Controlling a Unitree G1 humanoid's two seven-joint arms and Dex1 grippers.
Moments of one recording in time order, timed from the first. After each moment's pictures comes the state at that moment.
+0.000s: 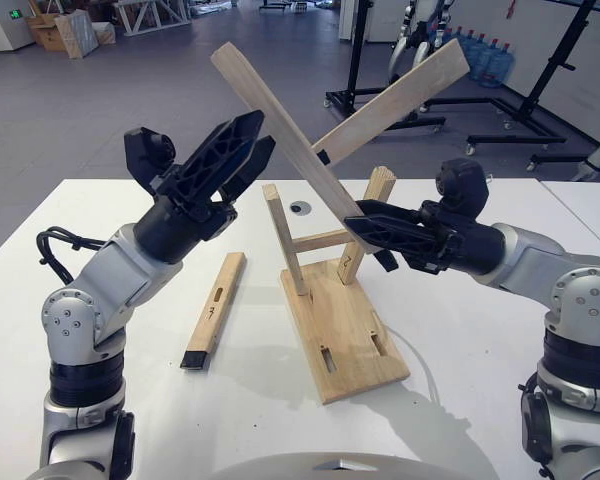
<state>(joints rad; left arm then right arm) -0.37 0.43 0.14 -0.47 -1.97 0.68 -0.09 -0.44 -0.57 -0.24 -0.39 1.43 1.09 0.61</state>
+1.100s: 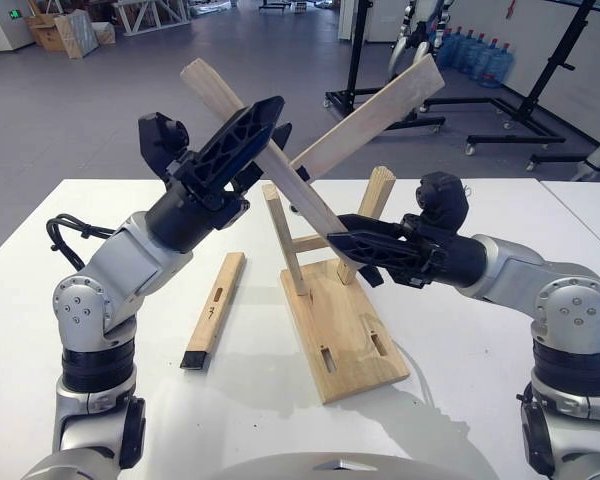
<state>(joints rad) -0.44 0.39 0.13 -0.45 -1.97 0.69 -0.02 -0.40 -0.58 -0.16 -0.42 1.49 1.02 0.58</state>
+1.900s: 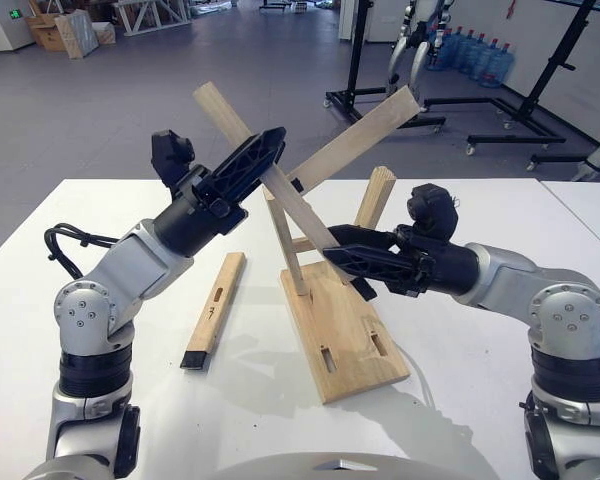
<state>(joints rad) -0.40 0.41 0.12 -0.42 -1.86 0.69 -0.02 -0.36 -0.59 -0.12 -0.44 1.45 1.02 0.60</state>
